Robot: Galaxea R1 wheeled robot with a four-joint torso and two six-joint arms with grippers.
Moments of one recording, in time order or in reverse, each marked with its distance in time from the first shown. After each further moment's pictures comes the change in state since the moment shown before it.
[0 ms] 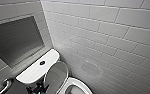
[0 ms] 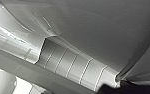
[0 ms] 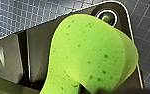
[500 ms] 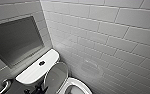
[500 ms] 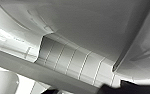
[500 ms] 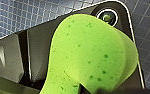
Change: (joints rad) left arm 0.064 -0.042 0.025 0.126 -0.045 -0.010; right arm -0.001 0.004 0.000 0.000 -0.001 0.000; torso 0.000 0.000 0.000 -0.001
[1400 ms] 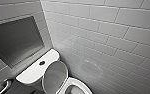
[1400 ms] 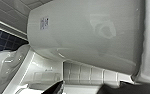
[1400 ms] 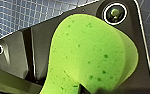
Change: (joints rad) left arm 0.179 -0.069 -0.077 0.169 -0.068 0.069; right arm -0.004 0.016 0.006 -0.002 -0.002 0.000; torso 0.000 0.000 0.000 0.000
